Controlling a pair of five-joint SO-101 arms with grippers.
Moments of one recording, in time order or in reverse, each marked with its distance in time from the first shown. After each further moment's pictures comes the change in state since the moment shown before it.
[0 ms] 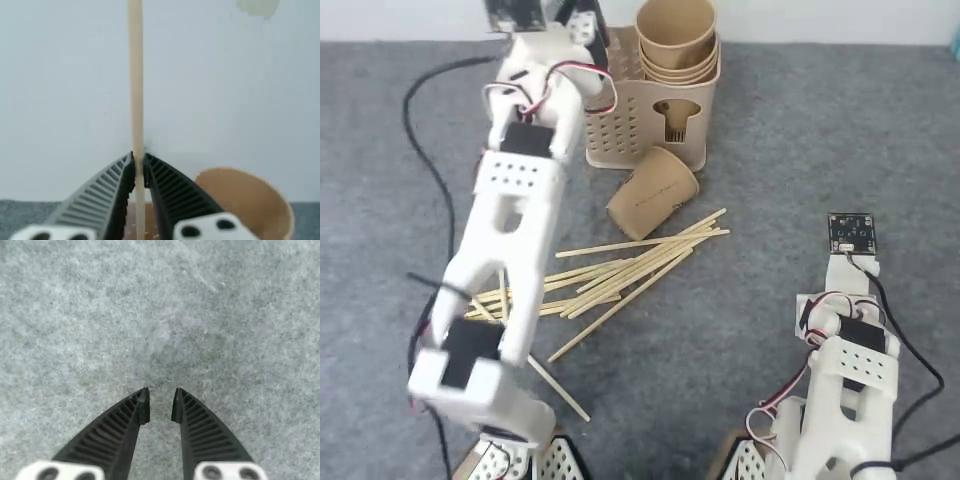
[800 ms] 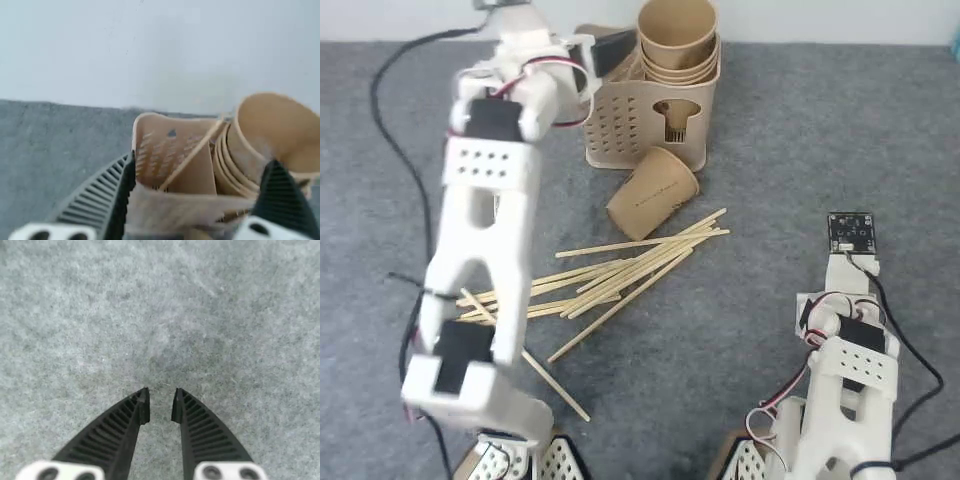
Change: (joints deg) left arm -3.3 -6.1 -13.6 44.1 -0.8; right arm -0.1 0.0 0.3 -1.1 0.3
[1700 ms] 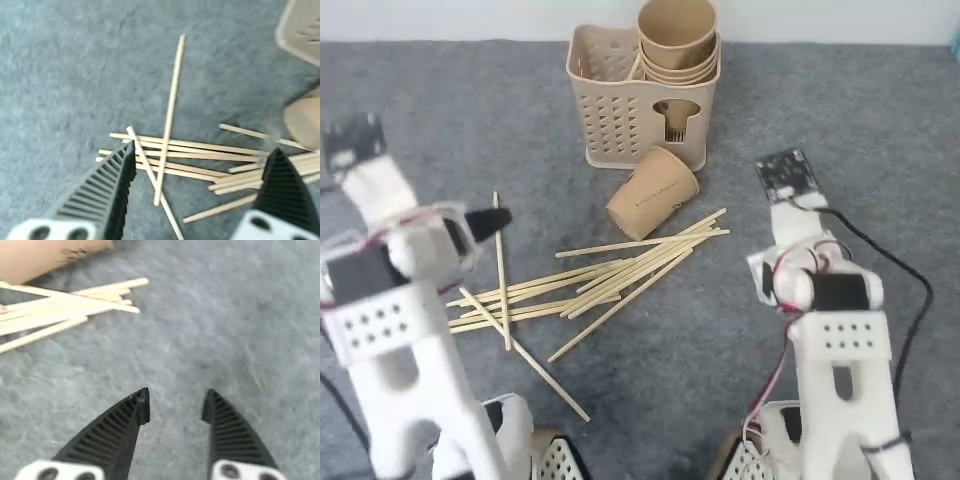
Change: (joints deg) left arm -28.0 -44.5 46.2 29.4 -7.0; right arm -23.1 5.5 -30.1 22.7 0.1
